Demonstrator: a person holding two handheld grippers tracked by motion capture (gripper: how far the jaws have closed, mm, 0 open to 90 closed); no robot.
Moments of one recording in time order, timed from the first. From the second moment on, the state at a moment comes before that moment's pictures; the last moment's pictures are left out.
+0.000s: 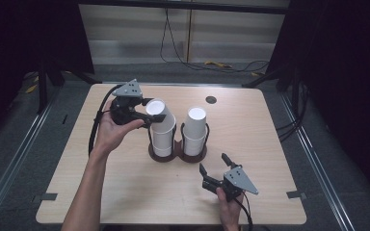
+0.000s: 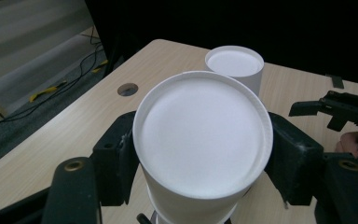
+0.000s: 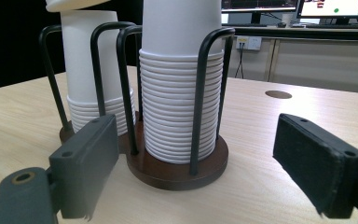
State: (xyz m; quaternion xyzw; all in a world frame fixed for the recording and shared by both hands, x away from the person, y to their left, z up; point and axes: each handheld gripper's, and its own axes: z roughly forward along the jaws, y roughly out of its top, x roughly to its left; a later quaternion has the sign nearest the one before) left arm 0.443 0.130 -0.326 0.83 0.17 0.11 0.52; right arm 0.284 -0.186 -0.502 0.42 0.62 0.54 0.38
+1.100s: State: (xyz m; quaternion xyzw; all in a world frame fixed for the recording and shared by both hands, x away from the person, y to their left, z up) left arm 0.410 0.143 -0.336 0.76 0.19 0.11 0.61; right arm 0.284 -0.185 -0.502 0.42 0.62 0.54 0.38
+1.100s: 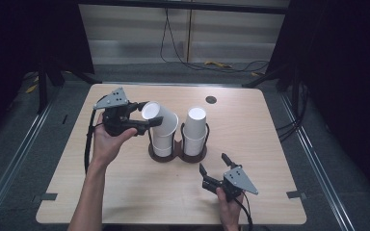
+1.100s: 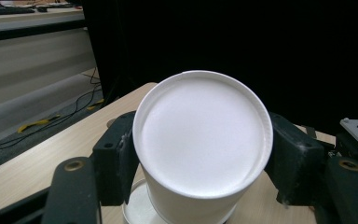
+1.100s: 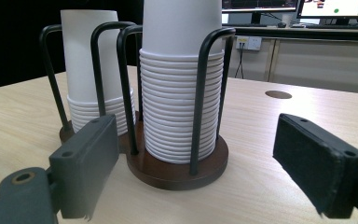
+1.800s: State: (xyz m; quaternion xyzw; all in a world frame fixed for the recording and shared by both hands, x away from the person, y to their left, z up) left arm 0.386 0.134 -0.349 0.76 0.16 0.10 0.62; right arm 0.286 -0.187 -0.501 0.42 0.63 0.54 0.37
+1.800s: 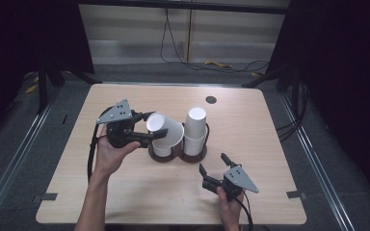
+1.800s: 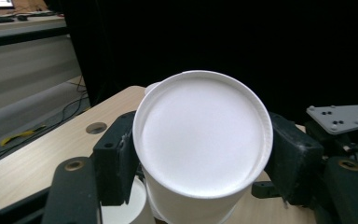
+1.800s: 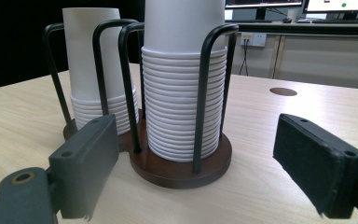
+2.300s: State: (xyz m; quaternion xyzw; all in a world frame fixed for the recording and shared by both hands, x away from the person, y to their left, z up) left arm 0.376 0.125 -0.372 0.77 0.14 0.08 0.62; right arm 0.287 -0.183 -0.500 0.40 0.66 0.56 0.31
